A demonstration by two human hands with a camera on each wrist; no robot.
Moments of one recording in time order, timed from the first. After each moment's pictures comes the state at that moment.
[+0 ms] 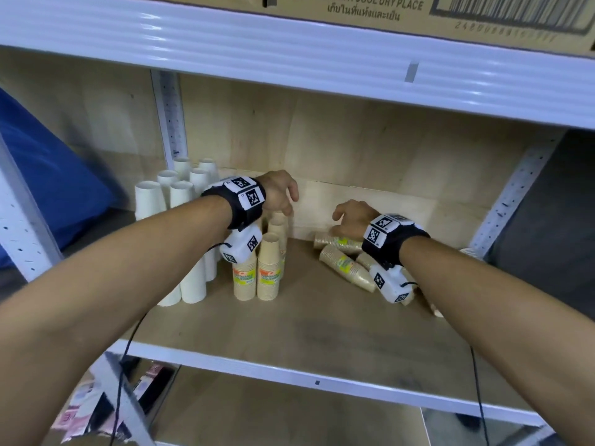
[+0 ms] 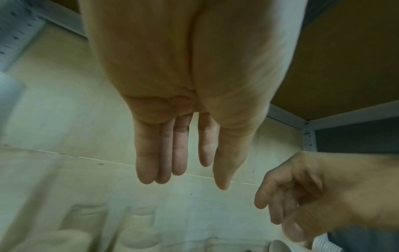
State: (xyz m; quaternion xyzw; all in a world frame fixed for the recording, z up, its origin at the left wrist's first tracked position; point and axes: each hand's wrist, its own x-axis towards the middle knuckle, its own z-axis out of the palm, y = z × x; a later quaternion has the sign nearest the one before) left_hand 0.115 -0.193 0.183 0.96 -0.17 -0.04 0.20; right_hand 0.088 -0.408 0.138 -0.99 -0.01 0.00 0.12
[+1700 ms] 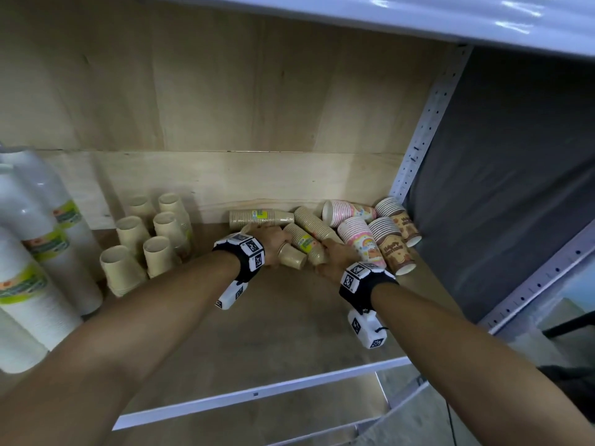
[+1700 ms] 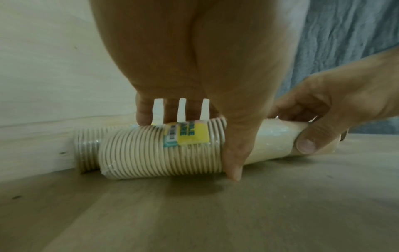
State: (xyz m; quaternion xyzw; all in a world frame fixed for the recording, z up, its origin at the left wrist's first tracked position) left_hand 0.153 -0.369 0.018 0.91 -0.41 -0.09 -0.03; right_hand 0.045 -0.531 -0.005 -0.97 0.17 0.03 0.15
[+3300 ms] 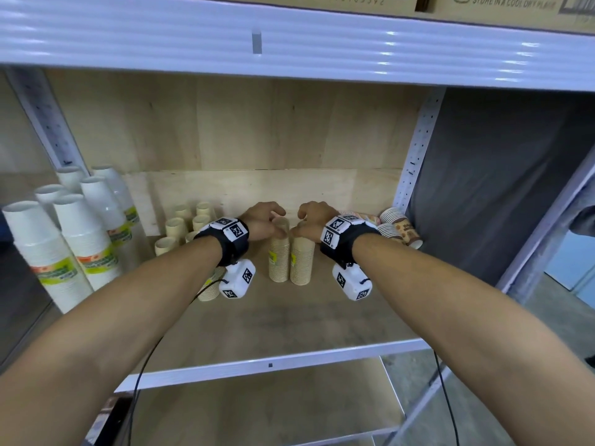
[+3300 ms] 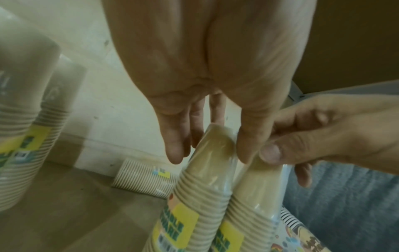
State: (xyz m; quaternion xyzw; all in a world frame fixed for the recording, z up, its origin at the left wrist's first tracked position) left_hand 0.114 -0.307 0.090 0.90 -0.26 -0.12 0.34; right_hand 0.029 -0.459 0.116 -0.99 0.07 -0.03 0.15
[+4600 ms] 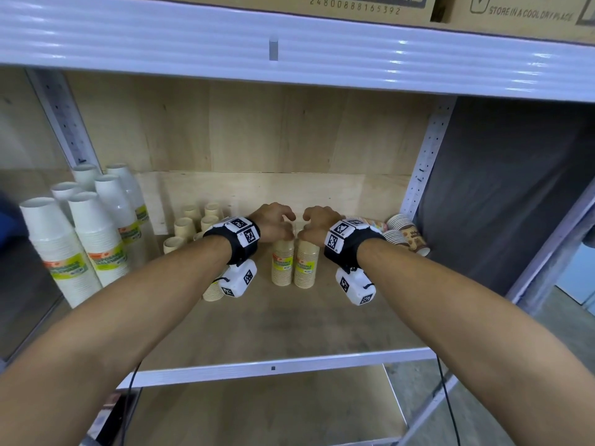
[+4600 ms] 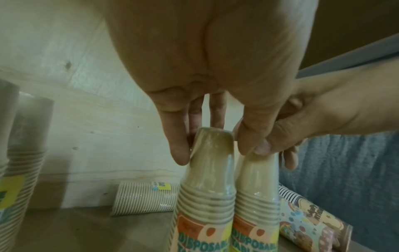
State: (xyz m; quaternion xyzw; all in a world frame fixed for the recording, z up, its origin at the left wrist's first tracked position) left_hand 0.097 -0.310 0.106 0.93 -0.29 -0.06 0.23; right_hand 0.024 -0.451 0.123 -0.99 0.07 -0.01 0.12
